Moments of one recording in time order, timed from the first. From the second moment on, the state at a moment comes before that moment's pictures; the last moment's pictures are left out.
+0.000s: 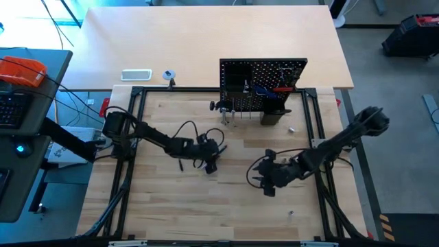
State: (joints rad) left arm -0.09 1.89 0.81 0.21 -0.26 -0.30; right arm 0.52 1.36 0.70 -0.18 0.42 0.46
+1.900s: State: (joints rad) left arm -0.21 1.56 0.80 0.78 0.00 0.25; right arm 0.48 1.35 0.70 0.73 0.46 -0.23
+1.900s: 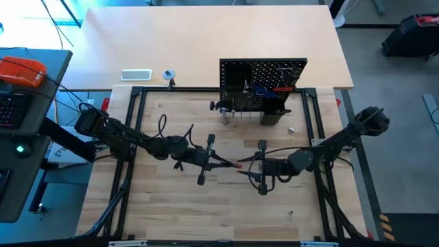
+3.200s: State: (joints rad) left arm -0.18 1.56 0.81 0.81 -0.04 0.26; right arm 0.44 1.44 0.80 0.73 0.54 -0.32
